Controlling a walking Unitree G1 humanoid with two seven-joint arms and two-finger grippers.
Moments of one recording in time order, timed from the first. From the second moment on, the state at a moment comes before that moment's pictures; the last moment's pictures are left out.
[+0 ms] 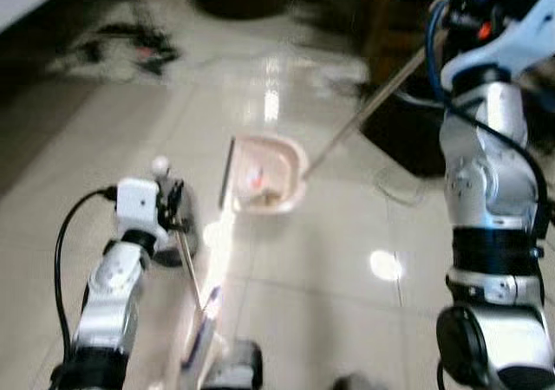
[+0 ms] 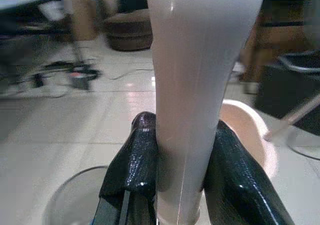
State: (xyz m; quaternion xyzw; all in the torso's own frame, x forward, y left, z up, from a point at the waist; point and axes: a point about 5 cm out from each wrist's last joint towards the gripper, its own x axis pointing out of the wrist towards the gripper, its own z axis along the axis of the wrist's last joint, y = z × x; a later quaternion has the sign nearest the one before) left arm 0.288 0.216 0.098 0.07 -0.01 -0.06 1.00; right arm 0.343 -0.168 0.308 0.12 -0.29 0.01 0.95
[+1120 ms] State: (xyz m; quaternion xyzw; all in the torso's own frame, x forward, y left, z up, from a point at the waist) left arm 0.287 0.197 0.103 0.07 -0.01 -0.07 1.00; right arm 0.341 -0.181 0.290 0.13 -0.26 -0.03 0.96
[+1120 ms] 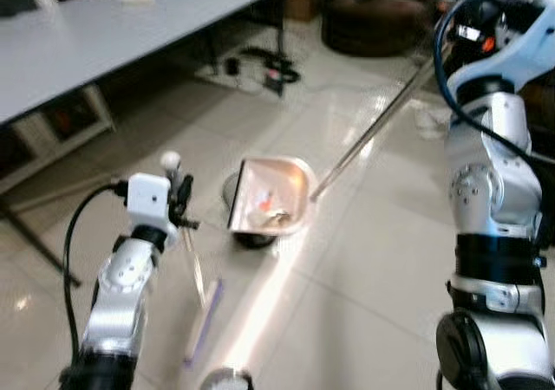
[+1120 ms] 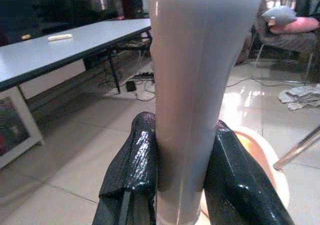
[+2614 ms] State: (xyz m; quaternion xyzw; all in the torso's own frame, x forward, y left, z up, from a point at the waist) left arm 0.292 0.190 0.108 0.06 -0.02 -0.07 1.00; right arm 0.344 -0.192 0.277 0.12 -0.24 -0.05 0.96
